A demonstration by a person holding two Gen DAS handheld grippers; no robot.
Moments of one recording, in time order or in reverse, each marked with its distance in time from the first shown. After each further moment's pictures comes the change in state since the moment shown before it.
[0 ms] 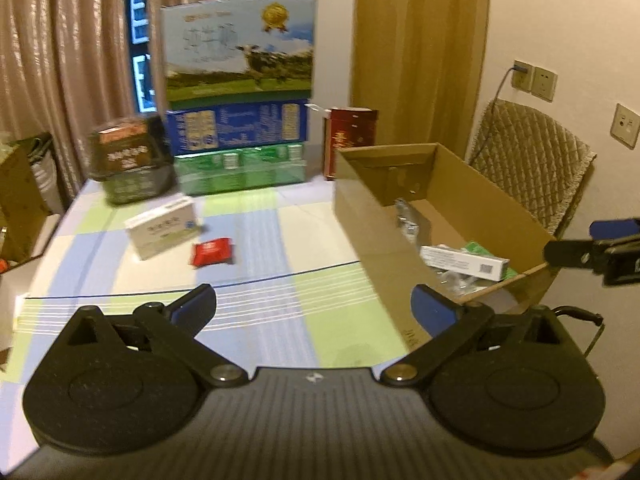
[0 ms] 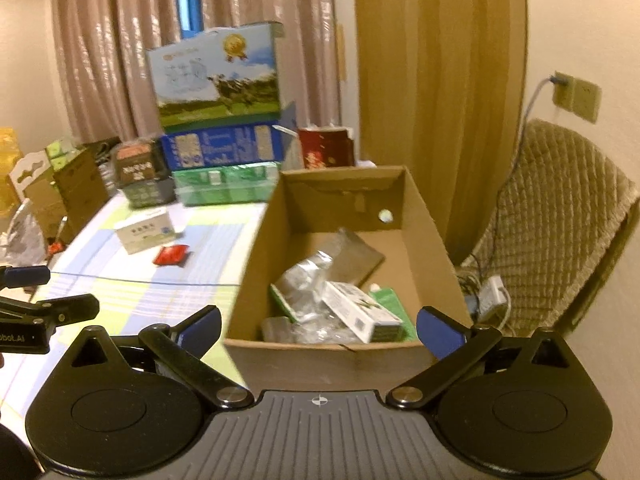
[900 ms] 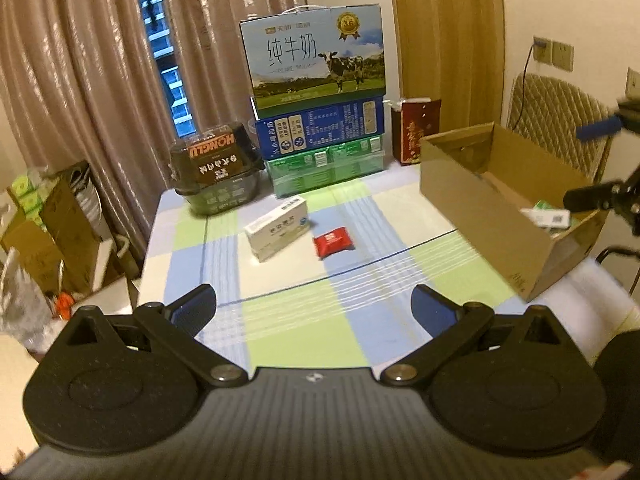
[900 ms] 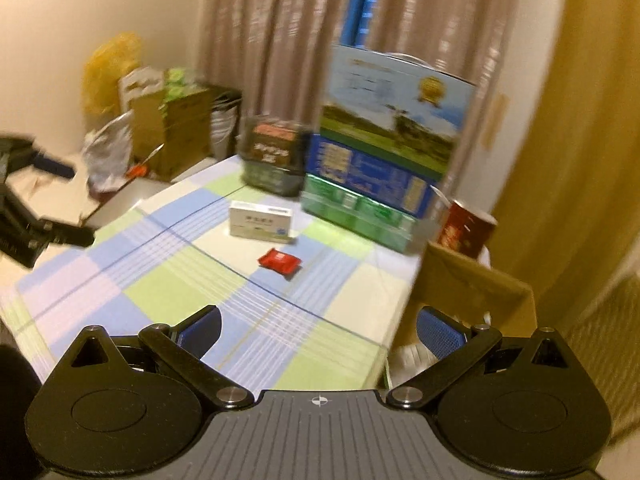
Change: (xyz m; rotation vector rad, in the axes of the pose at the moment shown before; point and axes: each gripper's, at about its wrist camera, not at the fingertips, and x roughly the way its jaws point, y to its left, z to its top) left arm -0.059 0.143 0.009 0.162 0.029 0.079; right arm 0.030 0.138 0.039 -0.488 -0.001 0.194
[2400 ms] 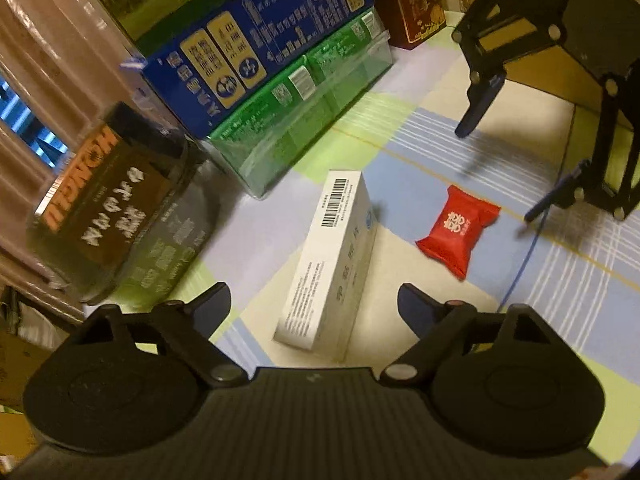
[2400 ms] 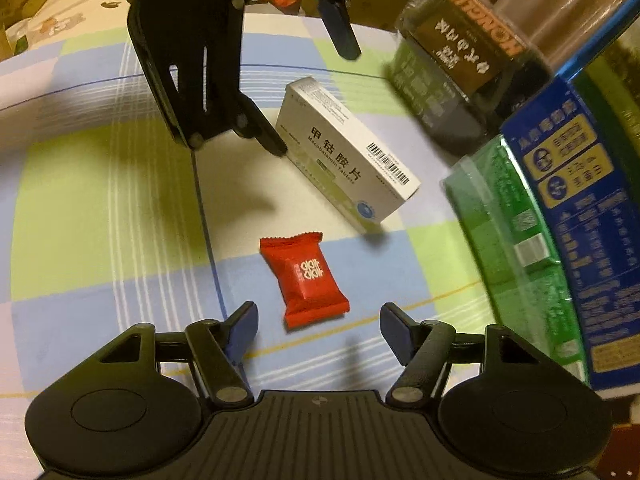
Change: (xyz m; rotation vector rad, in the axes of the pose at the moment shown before) left arm 0.351 0.087 0.059 0.507 0.158 -0.190; right arm 0.362 0.004 0.036 -0.601 0.323 0.327
